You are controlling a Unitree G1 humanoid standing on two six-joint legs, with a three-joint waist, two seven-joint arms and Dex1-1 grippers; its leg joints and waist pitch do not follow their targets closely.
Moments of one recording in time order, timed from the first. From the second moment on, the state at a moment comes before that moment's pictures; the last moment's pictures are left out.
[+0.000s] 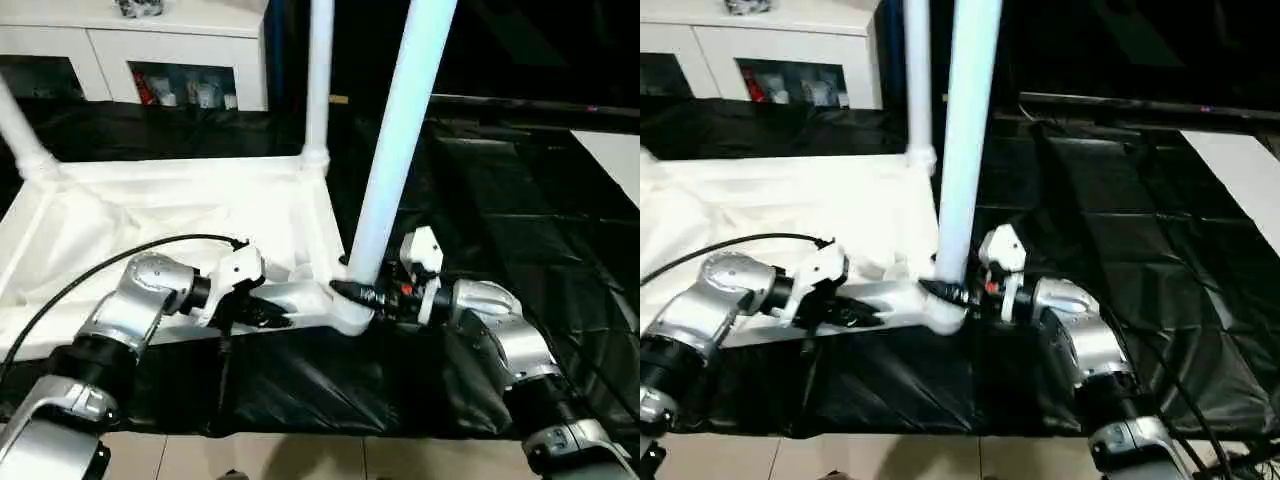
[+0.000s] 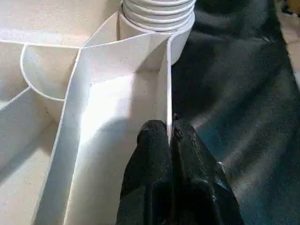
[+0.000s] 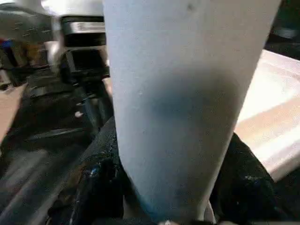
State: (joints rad) left arm -0.58 0.52 -0.31 0.58 -0.05 0.12 -1.39; right arm -0.43 -0.26 0.17 0.46 0.26 0.00 1.11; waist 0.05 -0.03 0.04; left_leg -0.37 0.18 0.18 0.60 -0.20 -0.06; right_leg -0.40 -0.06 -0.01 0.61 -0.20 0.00
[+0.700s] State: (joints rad) left arm -0.63 0.38 -0.28 0.62 0.02 0.20 -1.07; right arm -0.57 -0.12 0.07 0.75 0.20 -0.12 0.70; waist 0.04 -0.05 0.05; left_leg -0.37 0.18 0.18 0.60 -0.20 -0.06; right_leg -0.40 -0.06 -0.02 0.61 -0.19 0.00
